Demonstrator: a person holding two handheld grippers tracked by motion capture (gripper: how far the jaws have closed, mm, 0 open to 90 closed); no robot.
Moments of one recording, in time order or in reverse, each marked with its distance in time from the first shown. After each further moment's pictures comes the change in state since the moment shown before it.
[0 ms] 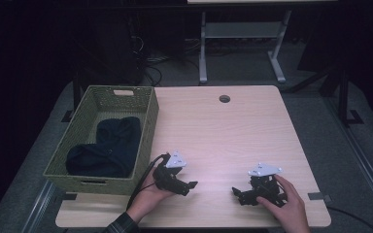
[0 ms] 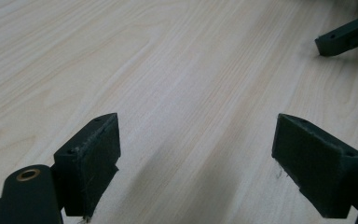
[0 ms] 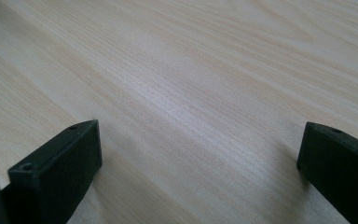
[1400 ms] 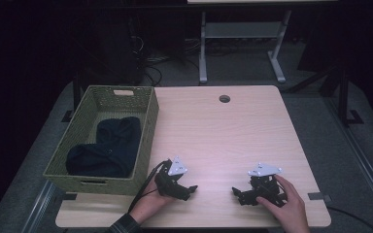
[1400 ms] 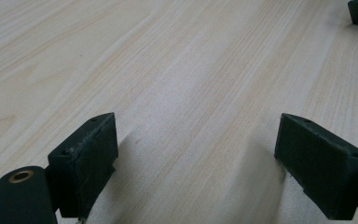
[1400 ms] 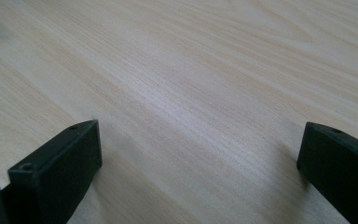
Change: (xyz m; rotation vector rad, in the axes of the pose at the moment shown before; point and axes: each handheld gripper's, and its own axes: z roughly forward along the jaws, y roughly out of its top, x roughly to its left) left arm -0.004 -0.022 0.020 0.001 0.045 0.023; right arm 0.000 0.000 0.000 0.000 -0.002 0.000
